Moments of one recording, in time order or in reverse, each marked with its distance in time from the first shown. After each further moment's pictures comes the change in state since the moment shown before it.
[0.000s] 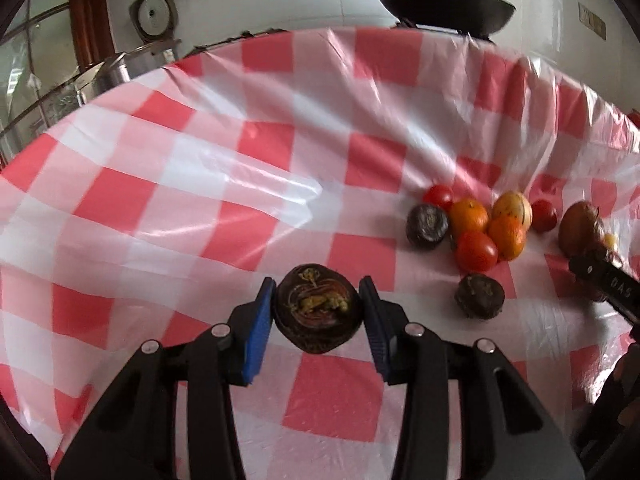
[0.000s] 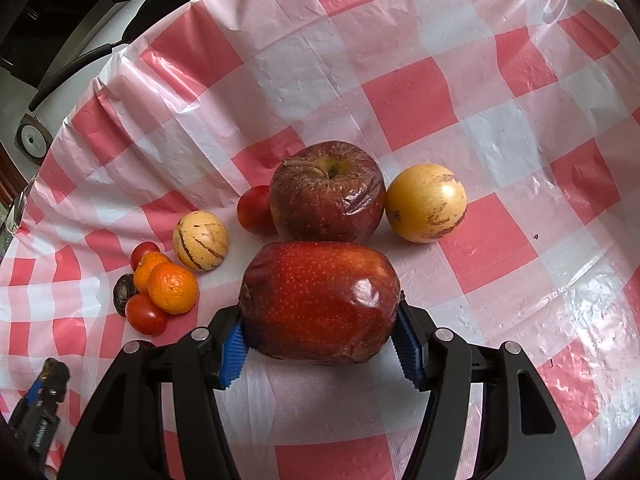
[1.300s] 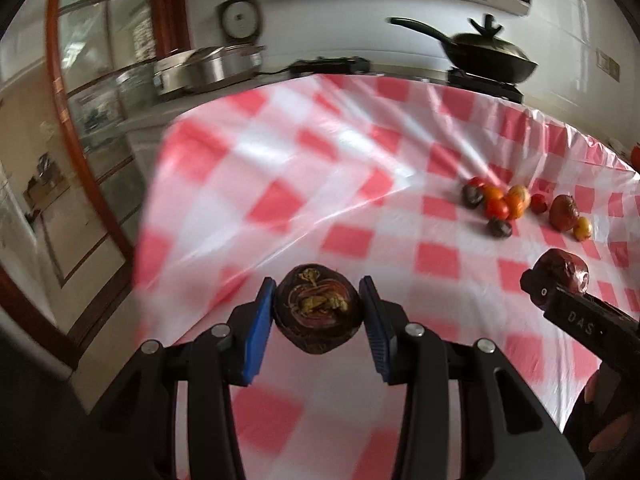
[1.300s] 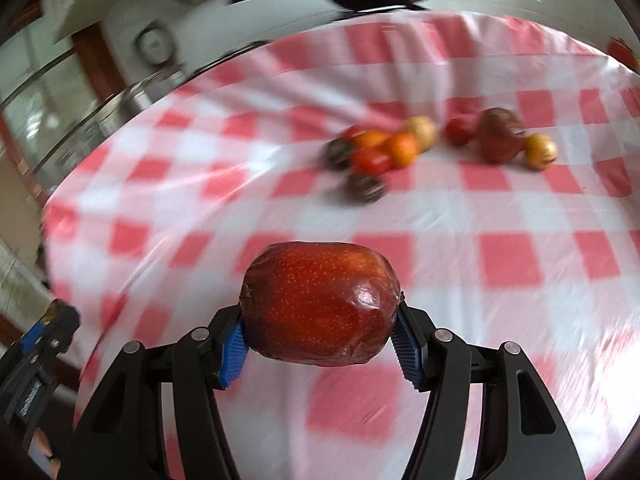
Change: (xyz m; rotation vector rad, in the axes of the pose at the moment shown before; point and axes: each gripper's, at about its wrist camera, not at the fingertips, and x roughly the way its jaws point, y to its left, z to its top) left arm -0.160 0.103 -0.104 -0.134 -0.060 0.109; right arm -0.129 0.127 -0.140 -0.333 0.072 0.247
